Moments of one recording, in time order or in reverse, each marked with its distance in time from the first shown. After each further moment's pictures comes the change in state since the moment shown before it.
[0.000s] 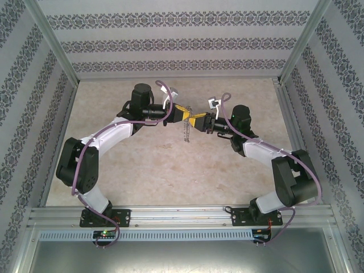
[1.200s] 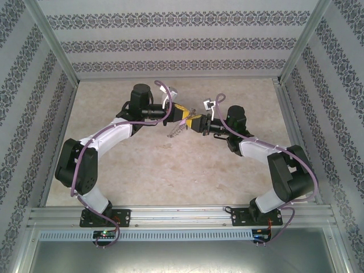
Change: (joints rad) left arm 0.000 -0.015 -0.013 0.029 -0.027 -0.019; right arm 0.039 0.051 0.009 0.020 0.000 0.005
